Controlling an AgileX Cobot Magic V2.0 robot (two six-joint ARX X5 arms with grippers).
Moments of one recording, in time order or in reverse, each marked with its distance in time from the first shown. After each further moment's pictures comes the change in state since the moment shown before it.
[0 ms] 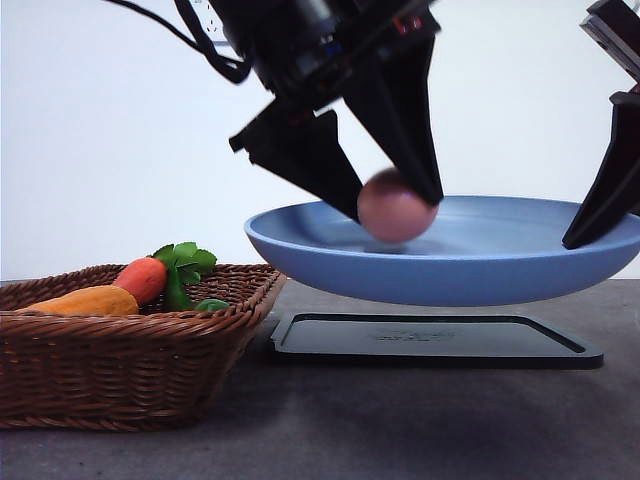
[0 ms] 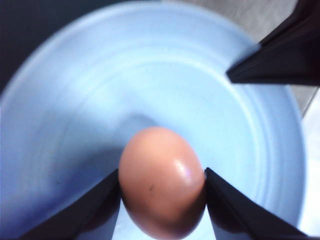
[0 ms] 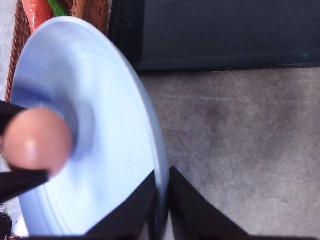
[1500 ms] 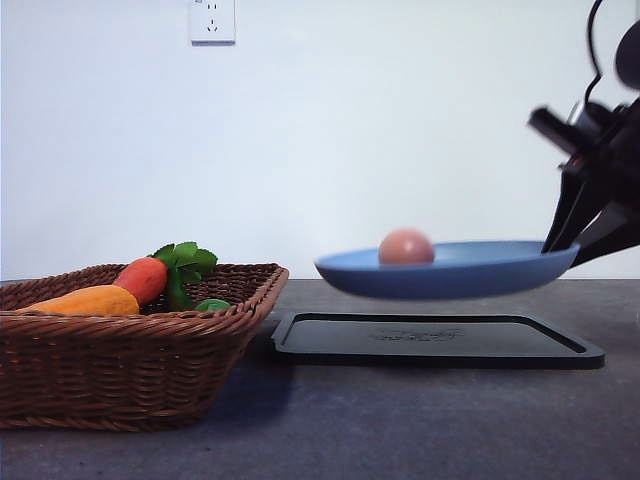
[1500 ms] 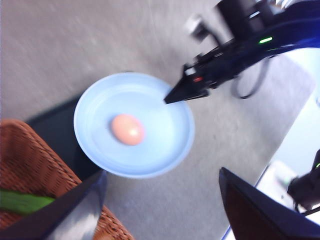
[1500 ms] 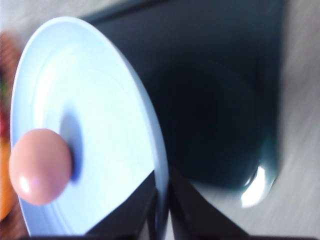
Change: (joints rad) left_arx 0.169 -0.588 0.000 -0.132 0.000 -0.029; right_arx -0.231 0.665 0.431 -0.005 -0.060 -0.158
